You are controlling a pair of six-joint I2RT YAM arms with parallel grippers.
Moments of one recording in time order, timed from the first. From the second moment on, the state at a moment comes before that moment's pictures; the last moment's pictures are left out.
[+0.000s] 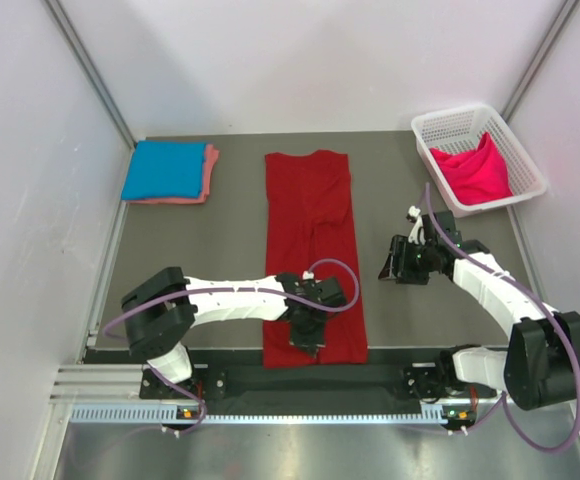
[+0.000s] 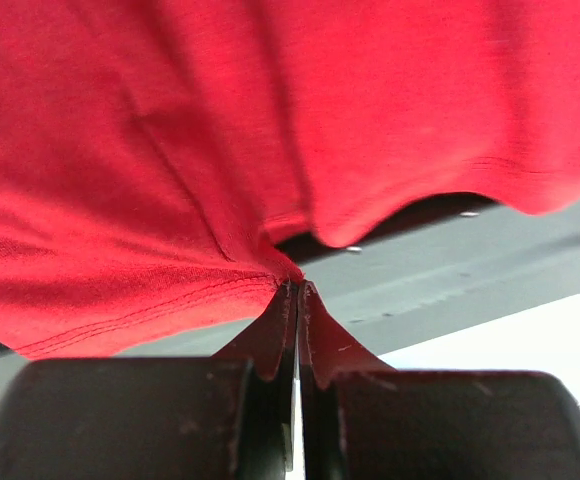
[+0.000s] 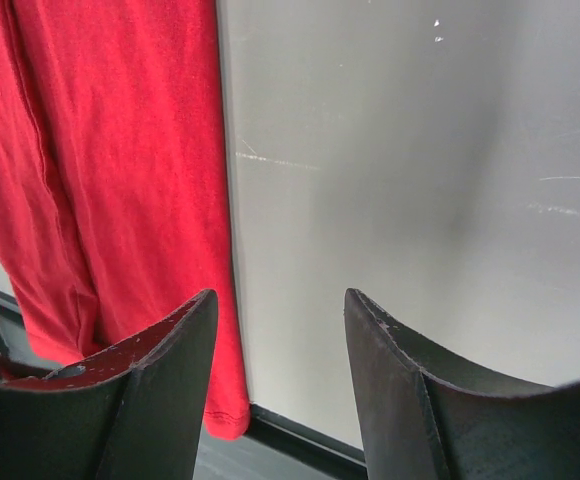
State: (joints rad) left arm -1.19 1.67 1.02 -0.71 0.11 -1.02; right arm 0.21 1.21 0.71 -0.54 -0.33 0.35
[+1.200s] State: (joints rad) left arm -1.11 1.36 1.09 -0.71 0.04 -0.84; right arm 0.22 1.61 1.04 -0.44 -0.34 0.41
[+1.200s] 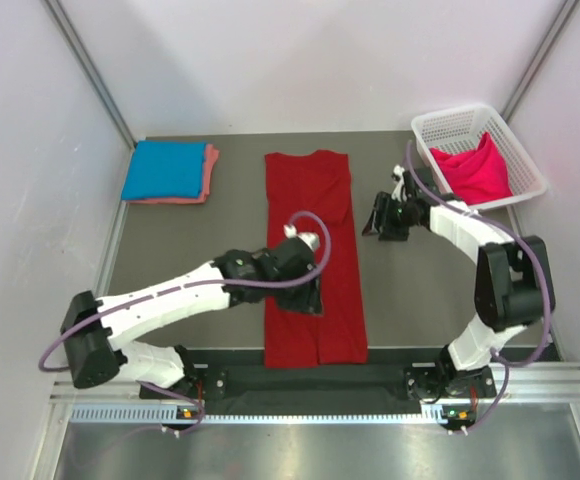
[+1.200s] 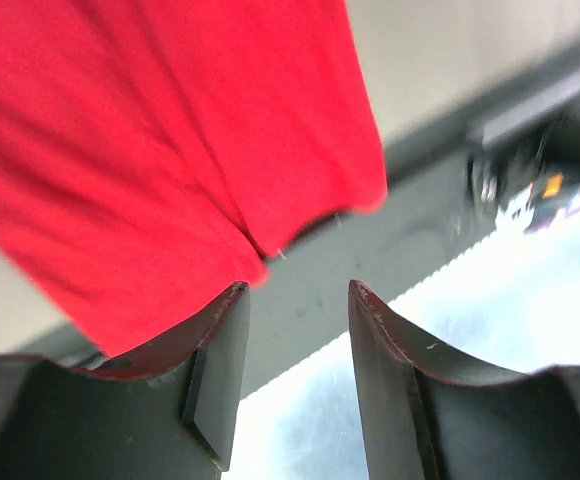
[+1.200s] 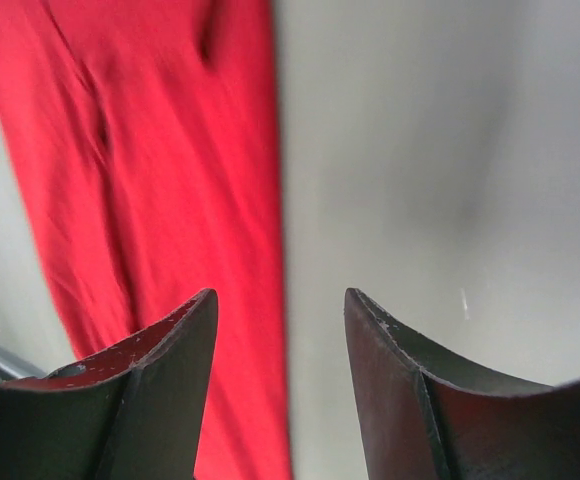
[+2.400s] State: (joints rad) left arm -0.79 1.89 1.35 -0.75 -0.01 -0.70; right arm 0.37 1.63 0.98 -0.41 -0.34 0.49
